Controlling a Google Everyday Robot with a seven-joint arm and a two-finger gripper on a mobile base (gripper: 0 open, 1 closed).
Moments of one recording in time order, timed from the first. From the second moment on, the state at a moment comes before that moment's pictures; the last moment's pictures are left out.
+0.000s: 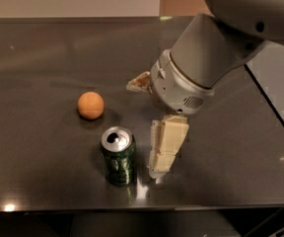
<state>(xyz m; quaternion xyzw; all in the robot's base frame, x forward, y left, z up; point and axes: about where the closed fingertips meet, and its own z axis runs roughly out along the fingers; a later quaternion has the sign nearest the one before) 0.392 -0.001 0.922 -0.77 0.58 0.15 0.21</state>
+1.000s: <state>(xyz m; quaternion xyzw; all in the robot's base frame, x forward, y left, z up) 0.363 0.036 0.909 -0.80 0.53 0.18 0.19</state>
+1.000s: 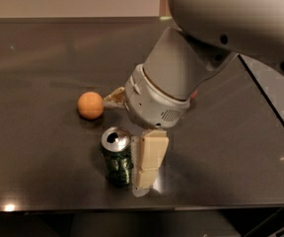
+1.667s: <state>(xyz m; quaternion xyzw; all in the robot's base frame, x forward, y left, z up) 0.360 0.043 0.899 -0.80 0.53 0.18 0.18</state>
